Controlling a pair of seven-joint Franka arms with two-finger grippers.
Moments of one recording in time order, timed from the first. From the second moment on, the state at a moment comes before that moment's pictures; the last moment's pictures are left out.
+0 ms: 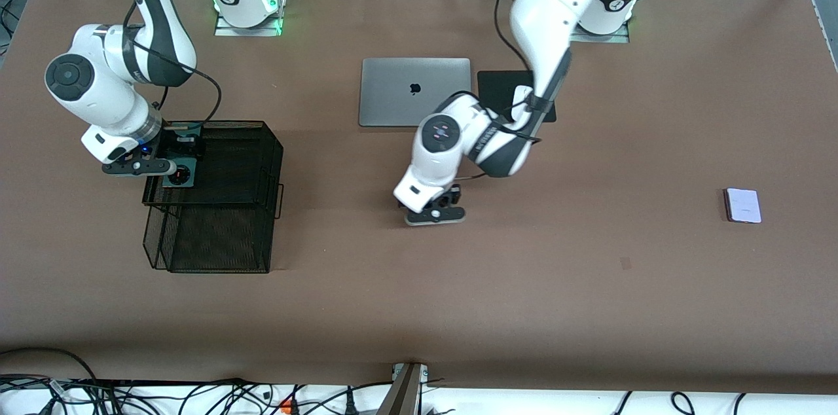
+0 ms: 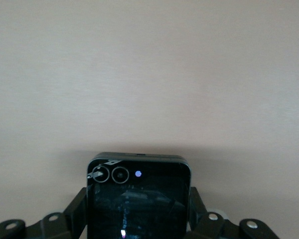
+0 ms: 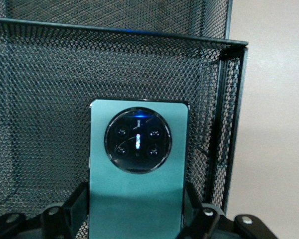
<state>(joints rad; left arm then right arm) -0.74 1.00 0.03 -1.15 0.02 2.30 -0.86 0.41 0.14 -0.42 -2.26 -0.04 2.38 -0.04</state>
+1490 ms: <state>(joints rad) -0.64 0.81 0.13 -1.30 0.02 2.09 -0.76 0.70 0.33 -0.39 -1.67 0.13 1.95 0.24</state>
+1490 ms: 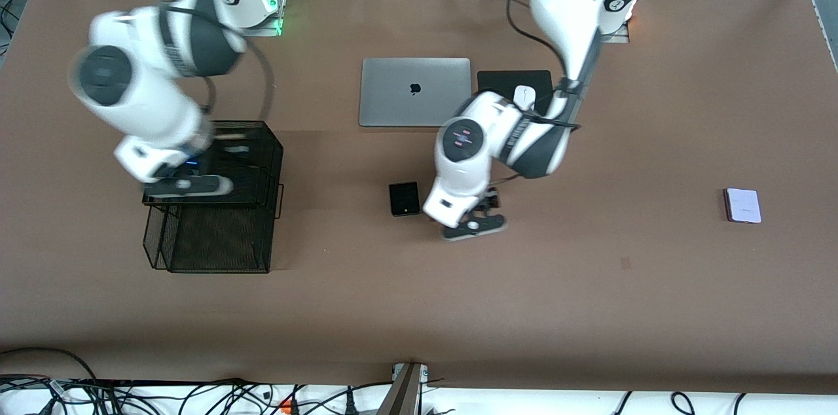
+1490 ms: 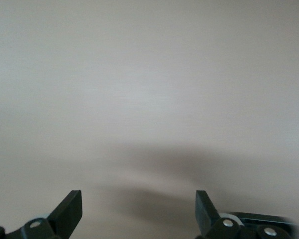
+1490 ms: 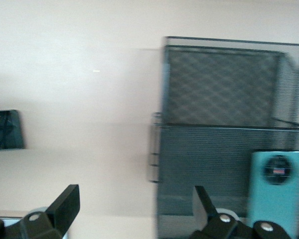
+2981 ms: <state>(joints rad) 0.22 0.49 0.13 -1.85 0.08 2.34 0.48 0.99 0.94 -0.36 -1.36 0.31 2.36 0.45</state>
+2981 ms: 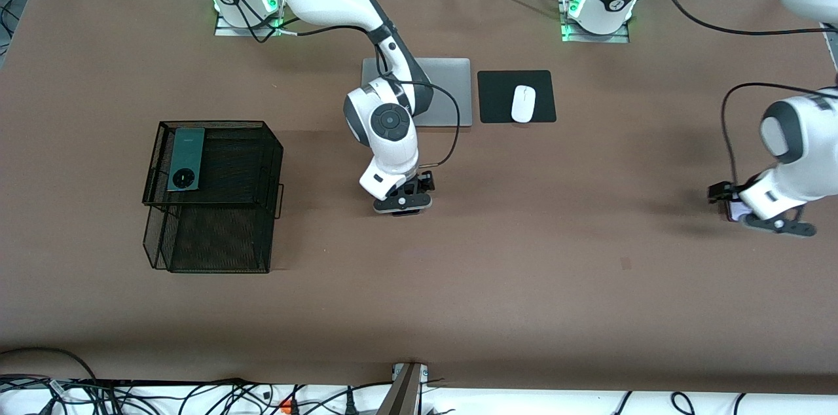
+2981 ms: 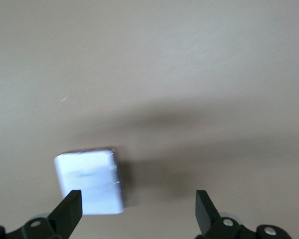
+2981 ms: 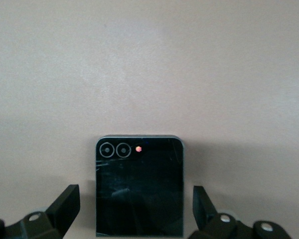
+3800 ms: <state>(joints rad) 0.43 0.62 0.05 -1.88 -0.04 2.57 0.58 0.99 0.97 -0.36 -1.37 0.30 2.39 0.45</state>
